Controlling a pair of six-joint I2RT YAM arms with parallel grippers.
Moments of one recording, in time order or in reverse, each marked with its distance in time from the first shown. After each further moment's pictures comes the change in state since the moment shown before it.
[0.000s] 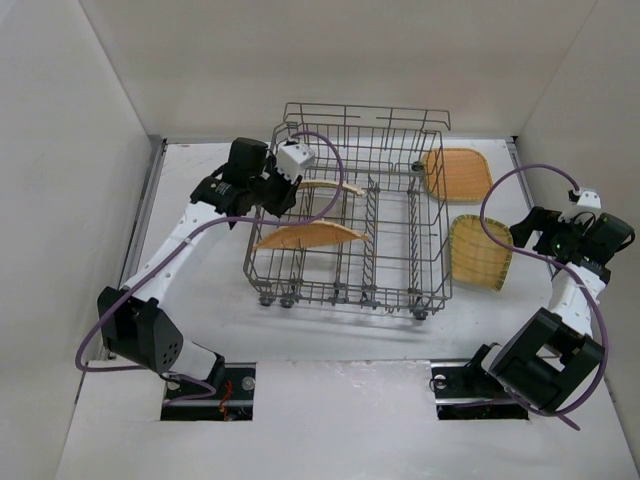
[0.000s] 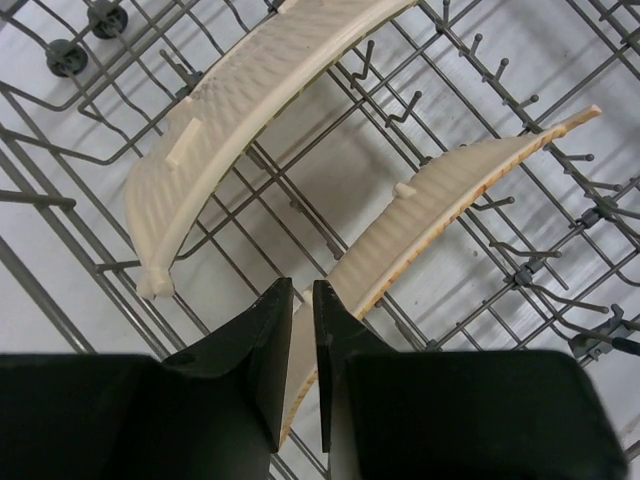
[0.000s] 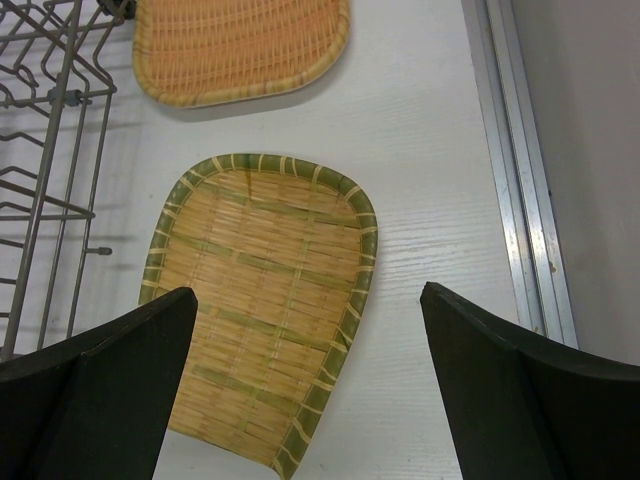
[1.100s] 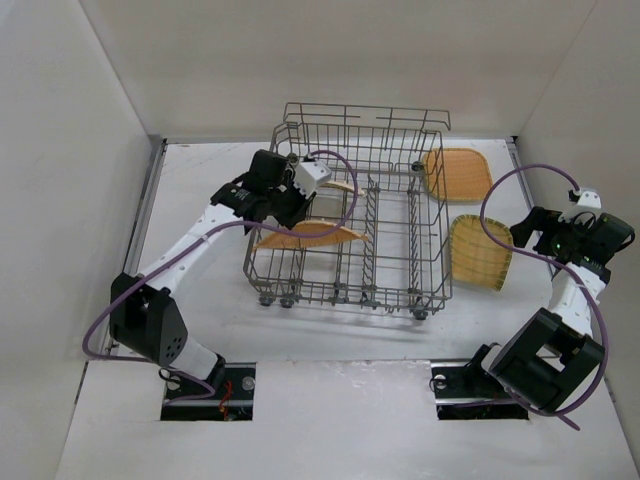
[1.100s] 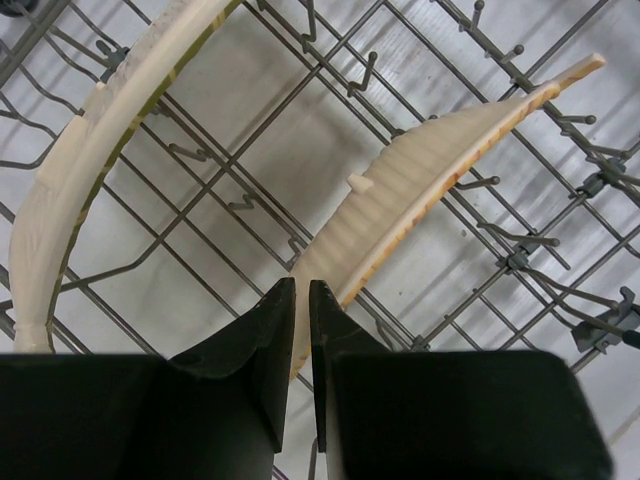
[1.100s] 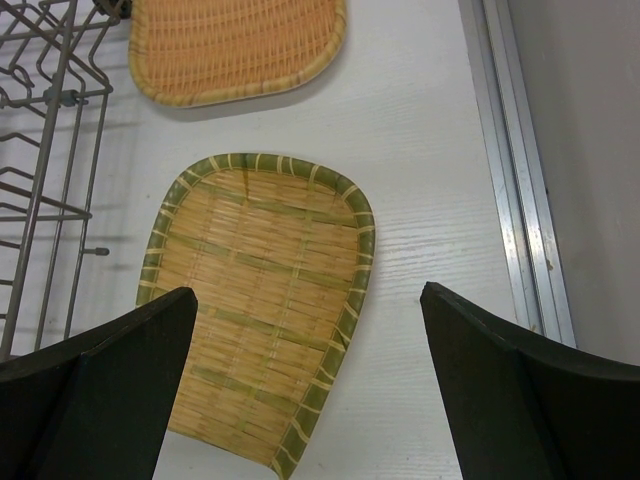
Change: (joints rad) left arm -0.080 0.057 -0.055 0.016 -0.027 0.028; right arm 0.000 0.000 0.000 0.000 0.006 0.000
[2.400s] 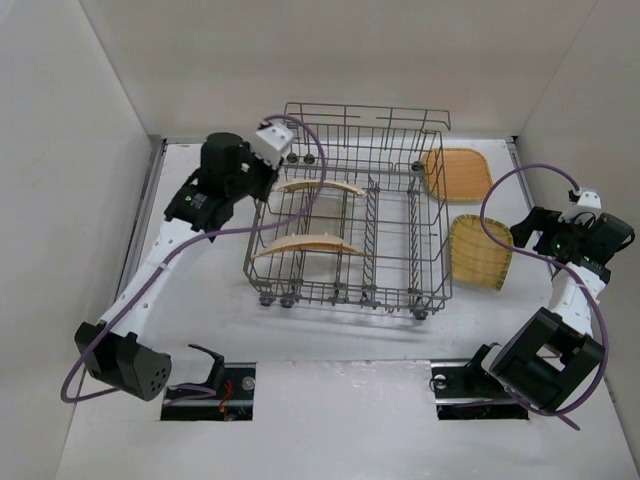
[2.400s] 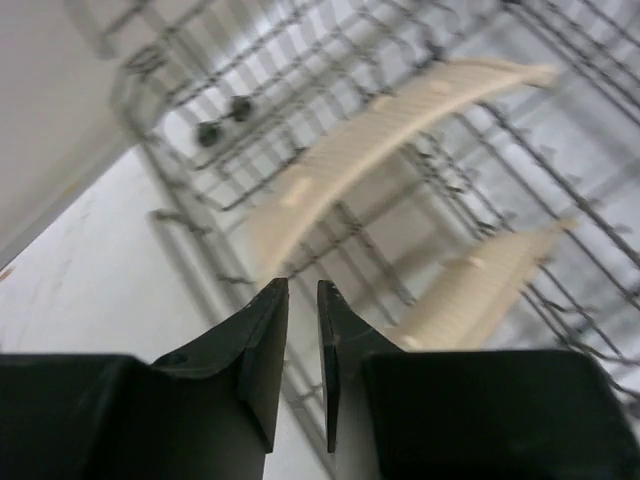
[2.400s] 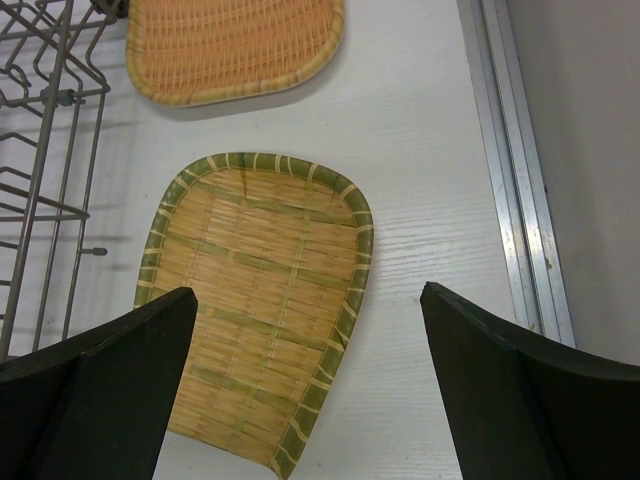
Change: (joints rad) left arm 0.058 -0.189 0.048 0.086 -0.093 -0.010; right arm 0.001 0.002 0.000 0.000 0.005 0.000
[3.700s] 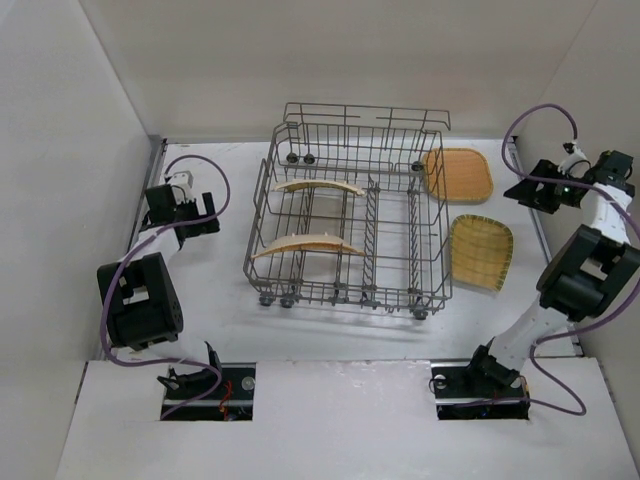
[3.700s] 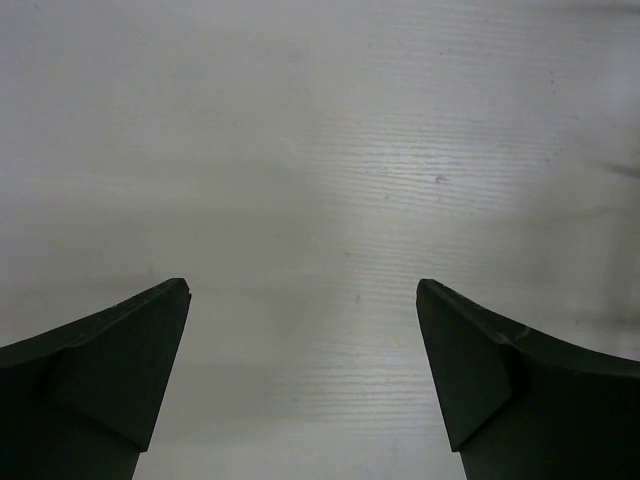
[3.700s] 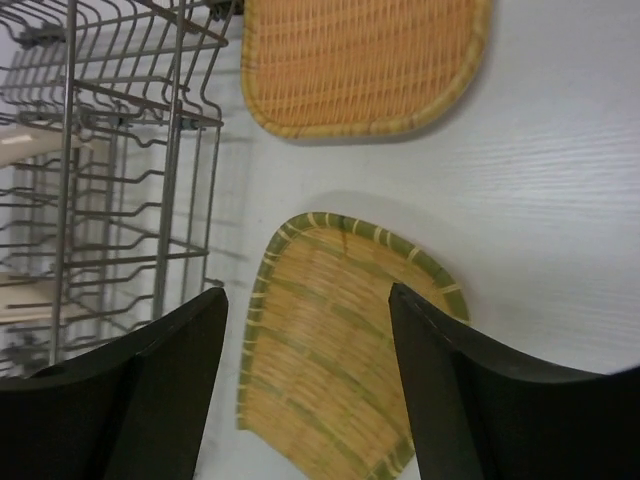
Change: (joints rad) left arm 0.689 0.288 -0.481 0.471 0.055 -0.288; right arm 0.121 0.598 0.712 -0.507 -0.167 0.020
